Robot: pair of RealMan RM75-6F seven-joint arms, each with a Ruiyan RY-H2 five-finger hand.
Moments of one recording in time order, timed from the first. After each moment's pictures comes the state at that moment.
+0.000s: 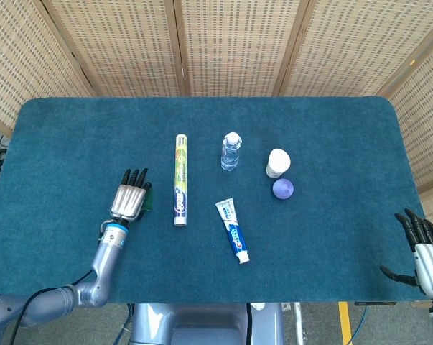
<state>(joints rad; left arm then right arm) -0.72 -1.80 -0.16 -1.17 0.93 1.05 0.70 0.05 -1.01 0.04 -1.67 -1.46 1.42 0.15</state>
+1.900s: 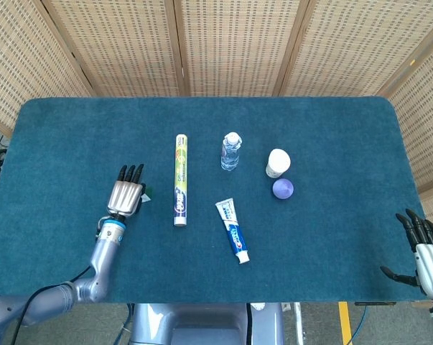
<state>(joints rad) -0.72 -1.81 -0.20 -1.12 0.95 1.03 0.66 0.05 -1.01 0.04 -1.67 -1.46 1.42 0.15</state>
